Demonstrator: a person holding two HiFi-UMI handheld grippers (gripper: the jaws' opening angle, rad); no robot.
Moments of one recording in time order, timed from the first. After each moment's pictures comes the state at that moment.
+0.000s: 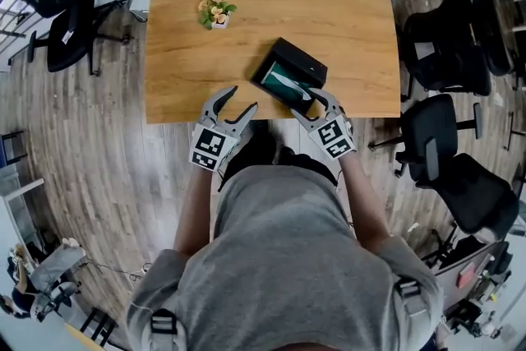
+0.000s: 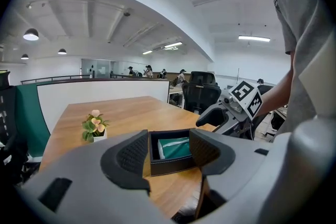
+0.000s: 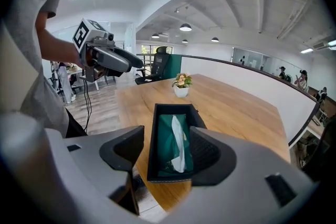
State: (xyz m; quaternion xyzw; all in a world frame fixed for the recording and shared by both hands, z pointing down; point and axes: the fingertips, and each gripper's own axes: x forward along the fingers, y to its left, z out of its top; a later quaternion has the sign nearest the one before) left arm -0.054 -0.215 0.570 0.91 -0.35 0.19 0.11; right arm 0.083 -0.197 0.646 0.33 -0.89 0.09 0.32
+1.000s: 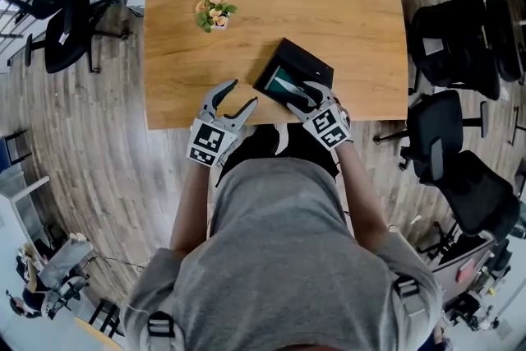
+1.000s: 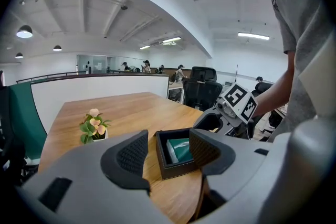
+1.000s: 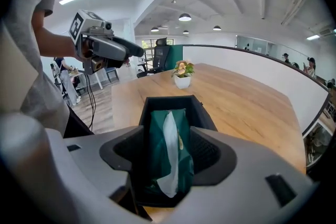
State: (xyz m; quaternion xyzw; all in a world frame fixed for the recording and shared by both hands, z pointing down) left arm -0.054 -0.264 0.588 0.91 -0.33 0.21 0.12; right arm 0.067 -0.240 0.693 0.30 -0.88 0.14 0.34
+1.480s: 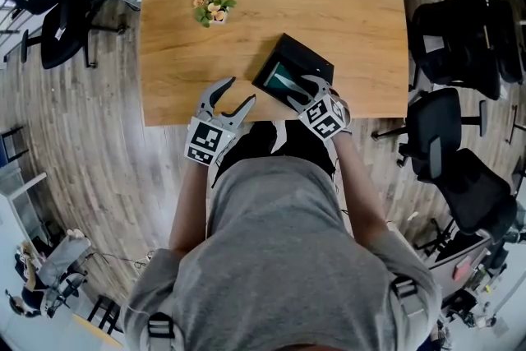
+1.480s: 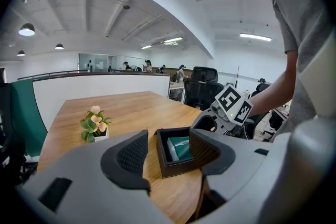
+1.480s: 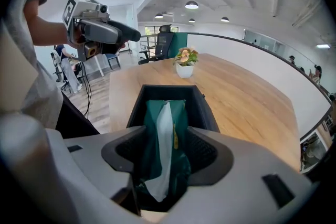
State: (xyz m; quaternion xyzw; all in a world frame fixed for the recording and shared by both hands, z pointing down) left arm -0.060 -0.263 0.596 0.91 -0.34 0.21 0.13; right arm 0.067 -0.248 0.719 0.27 -0.86 0.14 0.41
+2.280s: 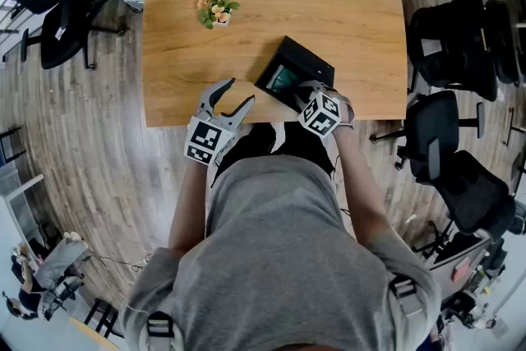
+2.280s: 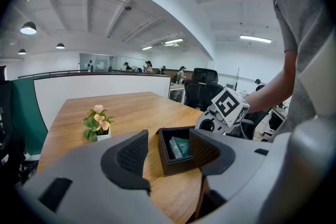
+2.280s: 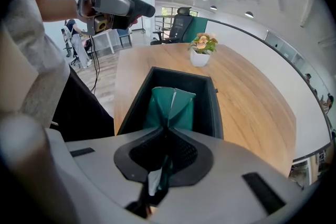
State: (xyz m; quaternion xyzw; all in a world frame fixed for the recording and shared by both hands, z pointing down) left arm -0.071 -0.262 0.598 0.91 -0.34 0.20 0.13; right arm 0.070 -0.237 0.740 0.20 -0.83 0.09 0.51
